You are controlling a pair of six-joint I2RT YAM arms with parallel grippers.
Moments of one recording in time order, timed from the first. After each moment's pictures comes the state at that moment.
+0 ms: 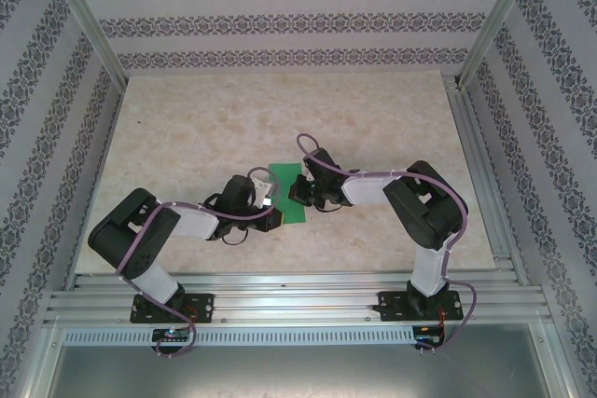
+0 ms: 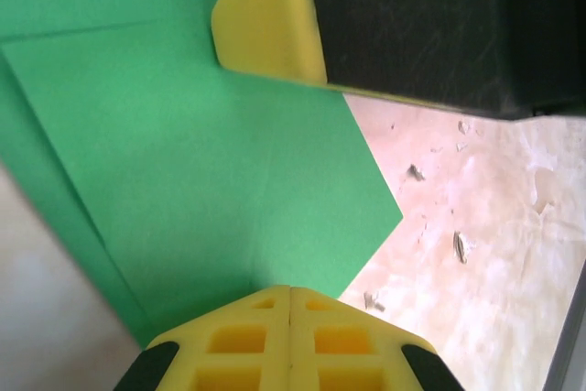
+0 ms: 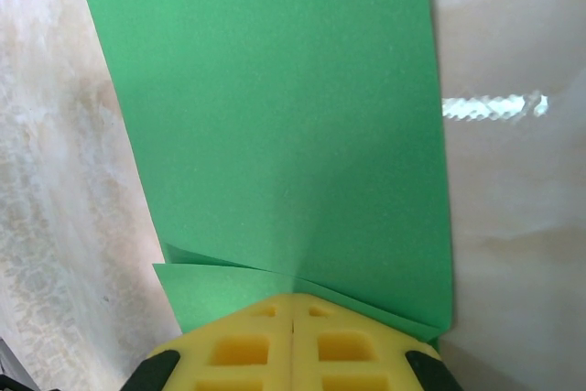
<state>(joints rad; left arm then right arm) -0.60 1.62 0.49 0.33 0.49 -0.49 0.67 1.88 0.94 0.02 -0.32 0.92</state>
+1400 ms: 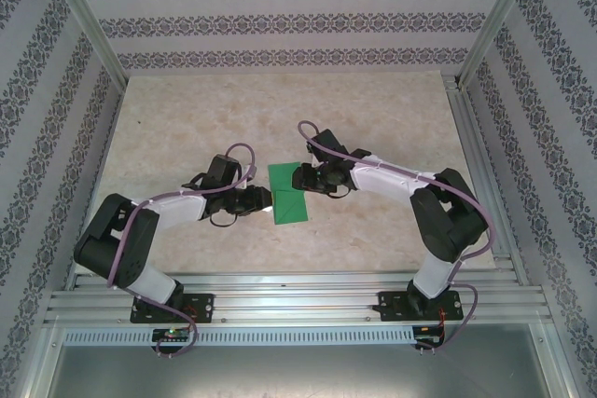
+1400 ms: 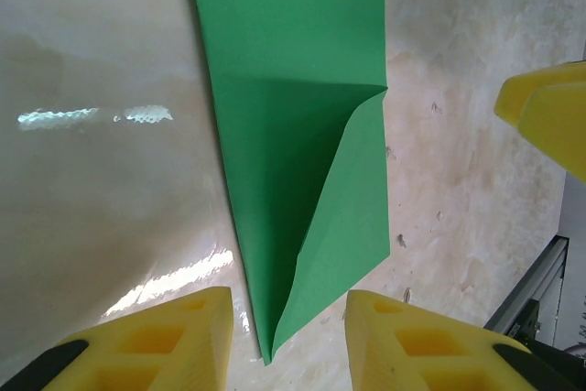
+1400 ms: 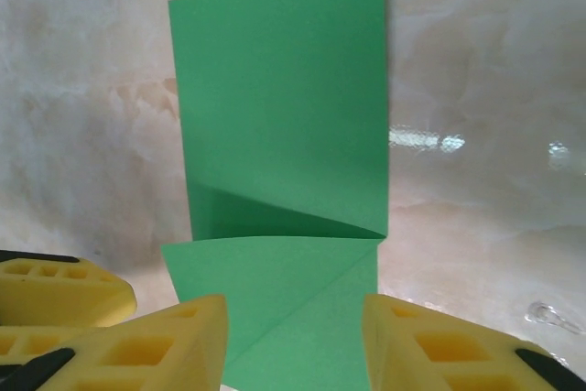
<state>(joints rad) -0.43 1.55 0.65 -0.03 0.57 -0.70 0.64 1.74 1.10 -0.39 -0.22 0.64</state>
